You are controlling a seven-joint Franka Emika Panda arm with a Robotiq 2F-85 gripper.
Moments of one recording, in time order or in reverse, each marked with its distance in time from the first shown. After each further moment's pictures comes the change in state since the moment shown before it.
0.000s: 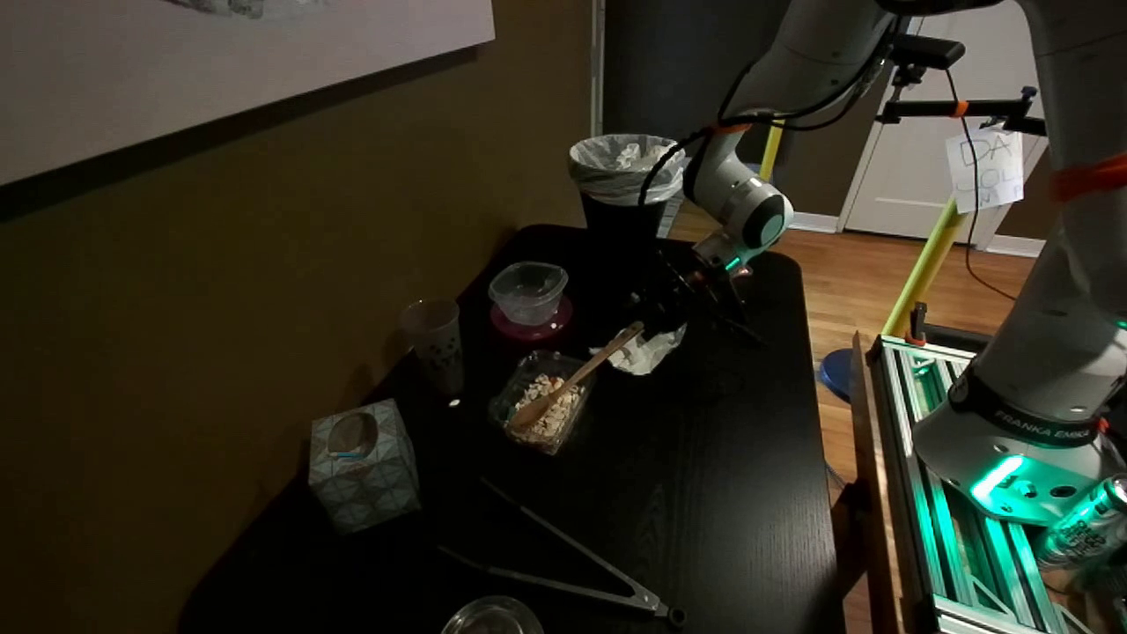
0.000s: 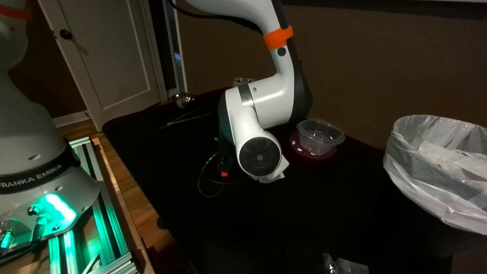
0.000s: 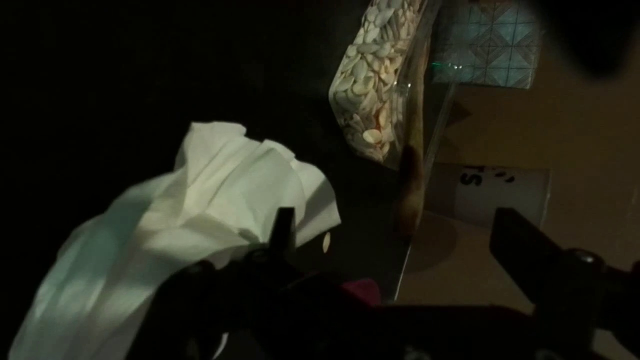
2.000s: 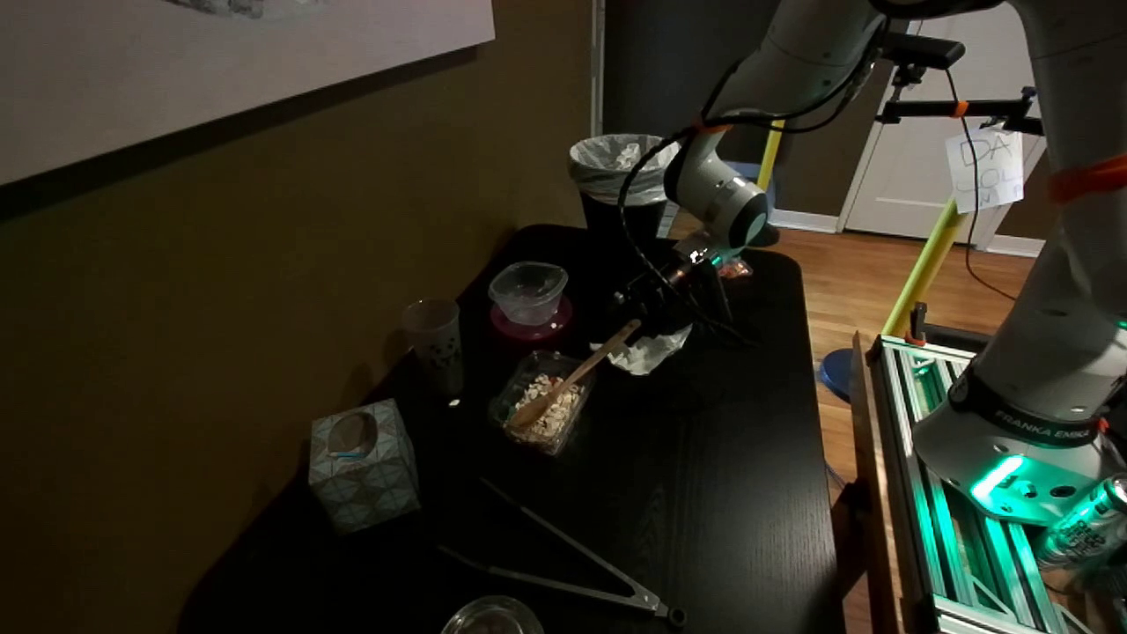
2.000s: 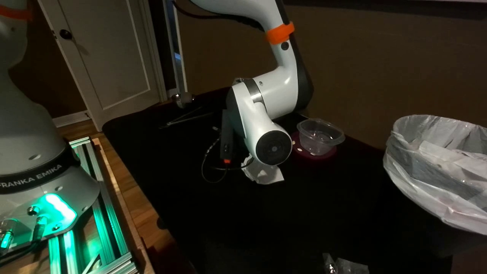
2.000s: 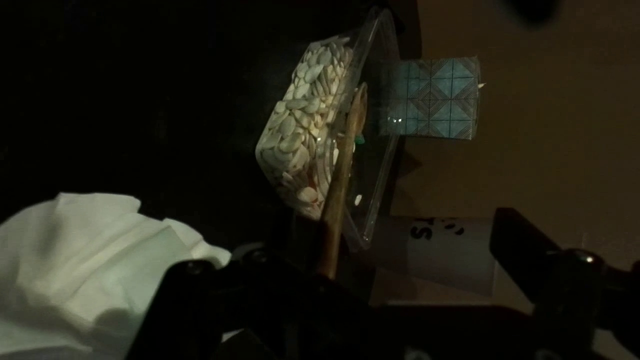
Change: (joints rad) arm 0.007 0.013 0.042 0.056 -0.080 -0.103 0.088
